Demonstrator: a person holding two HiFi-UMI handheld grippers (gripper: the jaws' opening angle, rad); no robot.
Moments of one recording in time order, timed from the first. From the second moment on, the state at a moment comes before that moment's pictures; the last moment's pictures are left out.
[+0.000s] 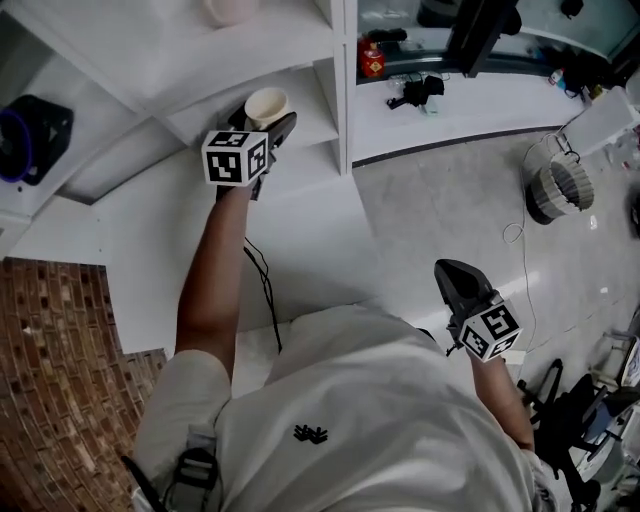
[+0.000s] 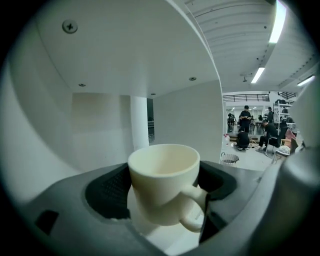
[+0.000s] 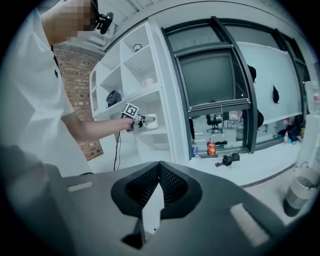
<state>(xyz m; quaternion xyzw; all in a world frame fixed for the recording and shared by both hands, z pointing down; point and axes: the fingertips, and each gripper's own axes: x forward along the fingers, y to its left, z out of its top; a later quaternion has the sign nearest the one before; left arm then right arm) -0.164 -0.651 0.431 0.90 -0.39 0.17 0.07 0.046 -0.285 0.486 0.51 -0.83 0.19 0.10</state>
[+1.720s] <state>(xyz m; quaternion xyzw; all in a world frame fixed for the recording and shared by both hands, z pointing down) -0.184 -0.641 0.412 0.86 -0.49 0.12 0.01 0.070 -0.249 0.491 0.49 -0.84 0.20 0.10</state>
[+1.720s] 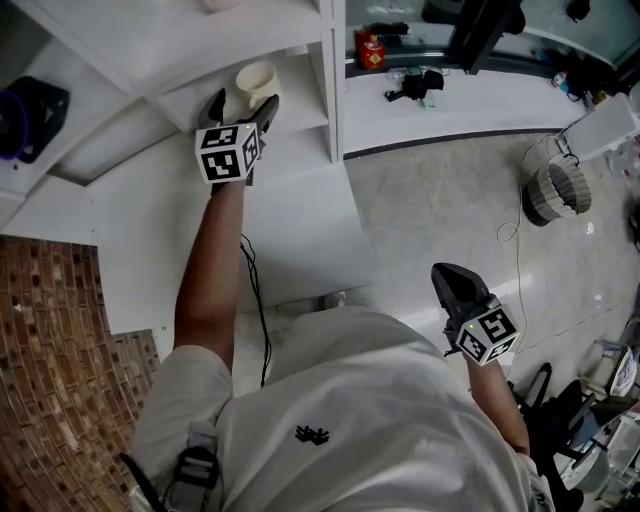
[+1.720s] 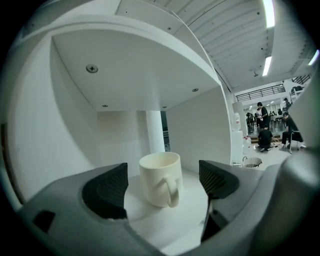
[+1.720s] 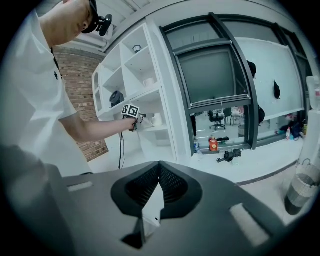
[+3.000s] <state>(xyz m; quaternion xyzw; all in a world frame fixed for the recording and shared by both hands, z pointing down) -0.152 -0.337 0.451 0.84 -0.52 0.10 0.11 0.114 -0.157 0.507 0.33 -0.92 0.19 0.11</state>
